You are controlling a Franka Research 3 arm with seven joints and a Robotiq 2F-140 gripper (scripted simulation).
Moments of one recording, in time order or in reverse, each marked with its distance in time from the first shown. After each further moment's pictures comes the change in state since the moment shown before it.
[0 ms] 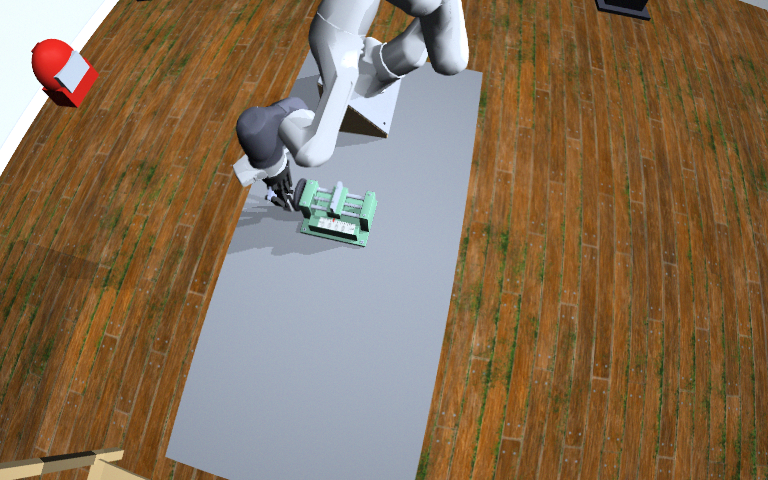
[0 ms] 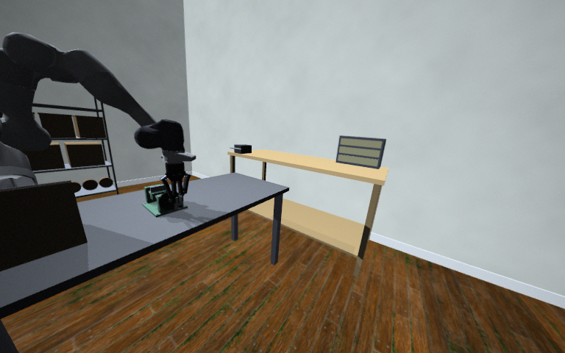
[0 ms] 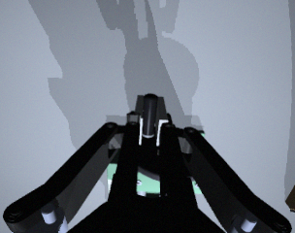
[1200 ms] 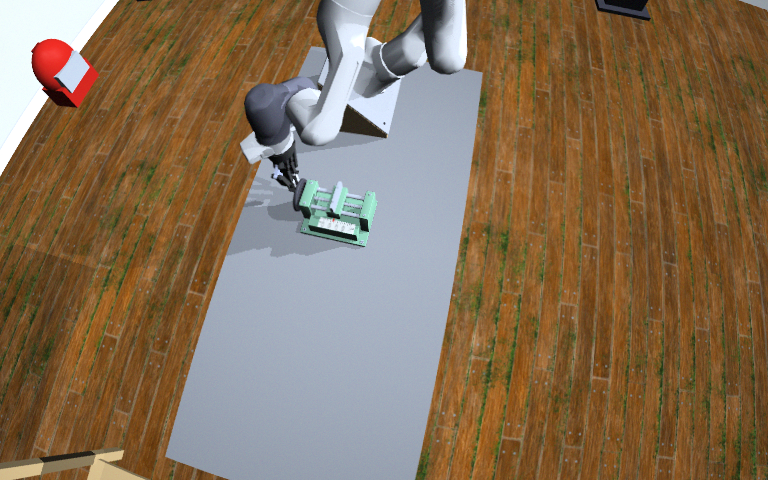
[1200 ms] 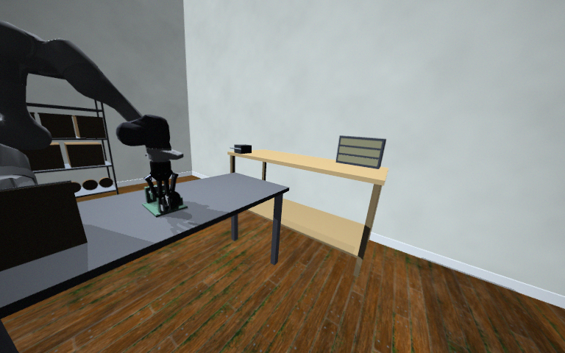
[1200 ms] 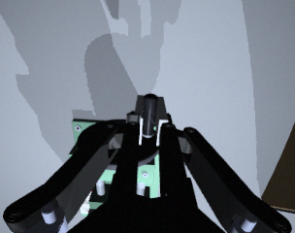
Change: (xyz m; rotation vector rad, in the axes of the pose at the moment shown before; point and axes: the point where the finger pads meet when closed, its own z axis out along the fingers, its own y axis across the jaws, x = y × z) arm 0.000 0.058 -0.013 -0.002 0.000 0.003
